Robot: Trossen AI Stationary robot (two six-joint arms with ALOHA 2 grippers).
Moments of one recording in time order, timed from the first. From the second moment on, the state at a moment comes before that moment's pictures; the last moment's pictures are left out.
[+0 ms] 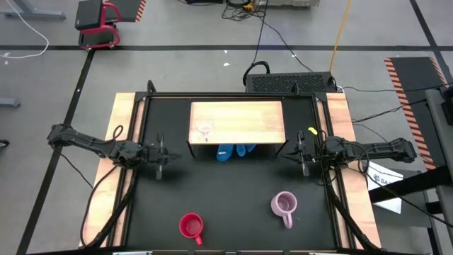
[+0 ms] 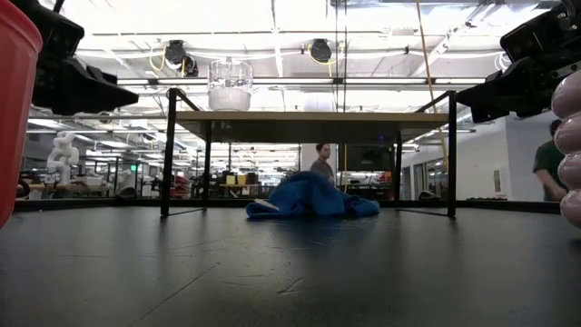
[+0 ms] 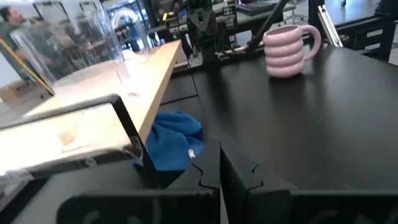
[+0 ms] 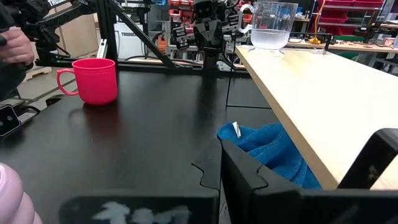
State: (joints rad) left arm -0.25 0.29 0.01 0.14 -0.26 0.21; right arm 0.04 0.14 0.01 0.01 -0.01 -0.04
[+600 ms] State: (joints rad) left arm -0.25 0.29 0.01 0.15 -0.26 0.13; right arm 0.04 0.14 0.01 0.01 -0.01 -0.04
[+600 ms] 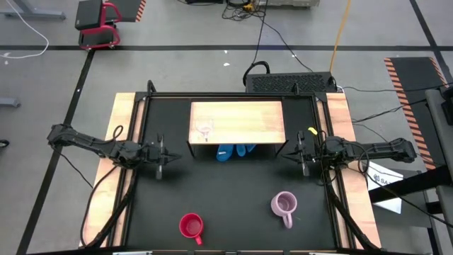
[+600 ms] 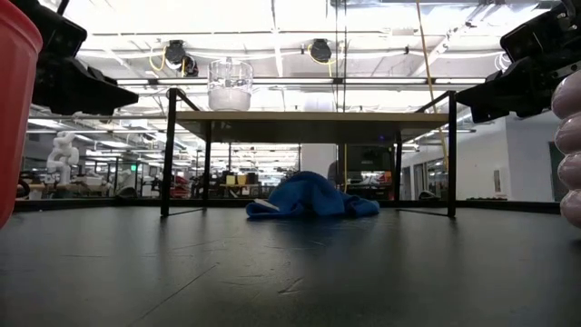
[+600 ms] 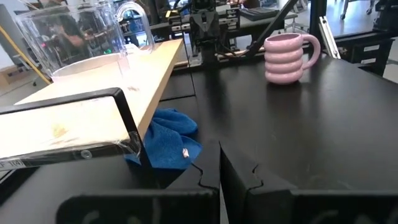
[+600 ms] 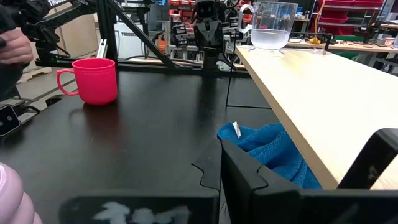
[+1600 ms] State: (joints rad) left arm -0.25 0.29 0.01 0.25 -0.01 0.08; right arm 0.04 0.14 0.01 0.01 -0.01 -0.04
